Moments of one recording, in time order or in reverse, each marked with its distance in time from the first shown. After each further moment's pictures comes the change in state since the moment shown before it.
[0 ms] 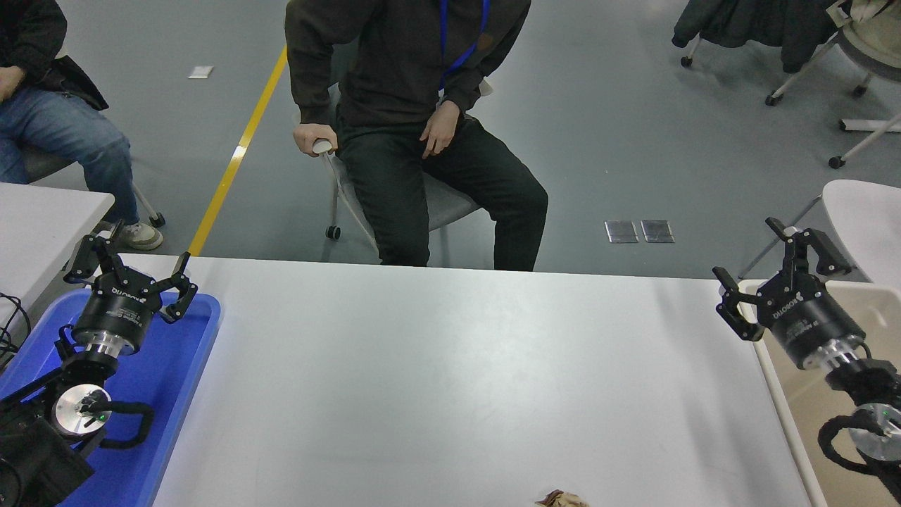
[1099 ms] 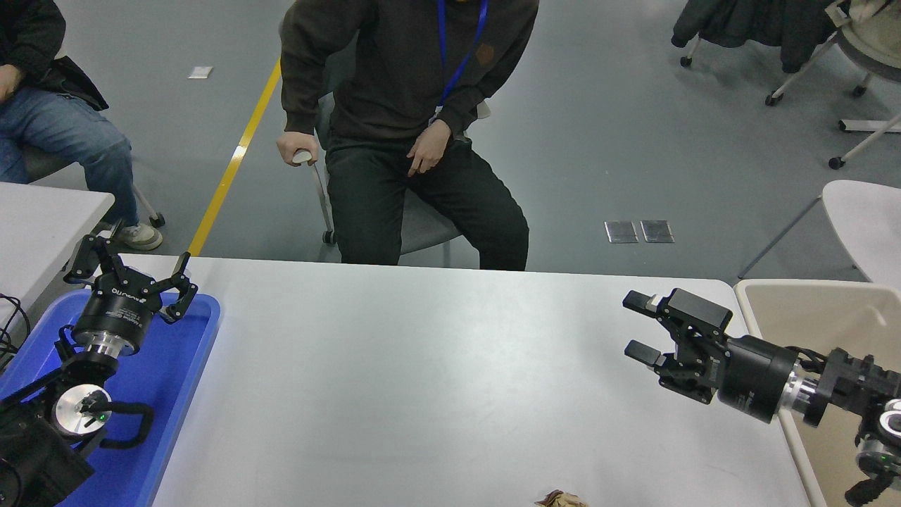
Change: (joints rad) left arm 0.000 0.000 0.000 0.000 0.000 0.000 0.000; right arm 0.040 -0.191 -0.204 0.410 -0.679 0.044 -0.017
